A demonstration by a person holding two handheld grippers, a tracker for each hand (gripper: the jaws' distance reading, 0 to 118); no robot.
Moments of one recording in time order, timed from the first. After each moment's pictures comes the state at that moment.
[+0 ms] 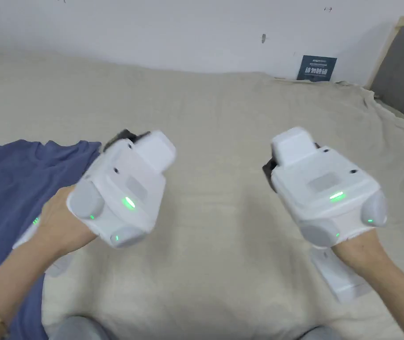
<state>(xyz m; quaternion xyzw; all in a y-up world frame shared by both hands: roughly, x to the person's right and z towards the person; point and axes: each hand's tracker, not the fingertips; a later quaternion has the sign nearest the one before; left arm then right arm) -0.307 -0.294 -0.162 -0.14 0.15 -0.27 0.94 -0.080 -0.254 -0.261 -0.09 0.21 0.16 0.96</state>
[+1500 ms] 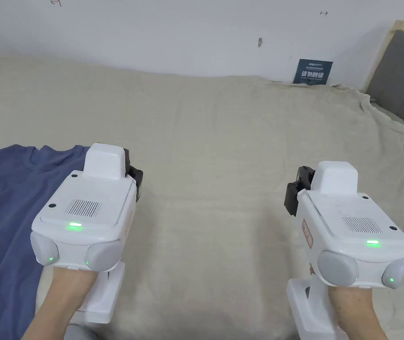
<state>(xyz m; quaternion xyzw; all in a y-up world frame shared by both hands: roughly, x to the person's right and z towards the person) -0.312 -0.315 -0.136 -0.08 0.18 -0.03 0.98 -0.040 -0.280 -0.242 -0.10 0.14 0.06 0.98</state>
